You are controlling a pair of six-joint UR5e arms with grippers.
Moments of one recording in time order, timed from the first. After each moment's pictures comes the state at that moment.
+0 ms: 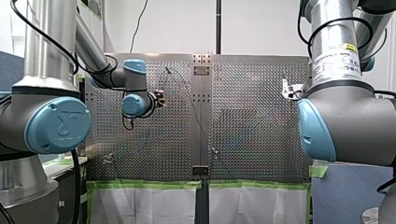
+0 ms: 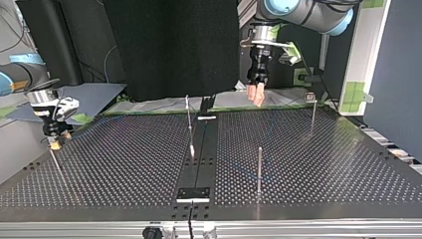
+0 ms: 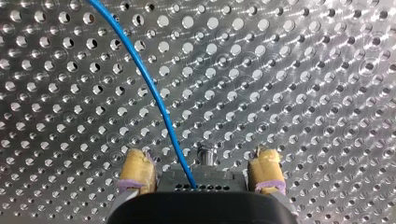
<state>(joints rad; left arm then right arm) -0.35 -1.62 -2.28 -2.24 -1.75 -1.77 1.53 -1.06 1.42 -0.33 1.10 1.53</state>
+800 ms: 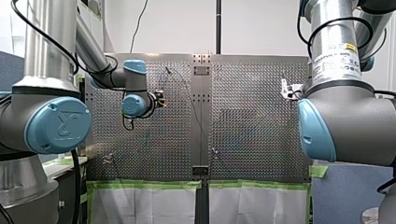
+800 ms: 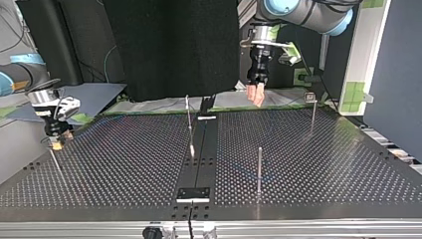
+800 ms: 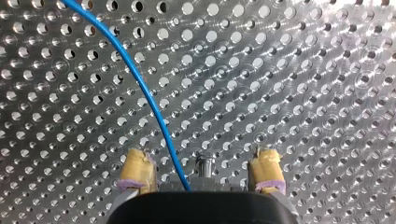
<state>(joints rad) -0.35 -1.62 -2.28 -2.23 -1.75 -1.78 1.53 -1.06 1.42 -0.33 1.08 1.53</state>
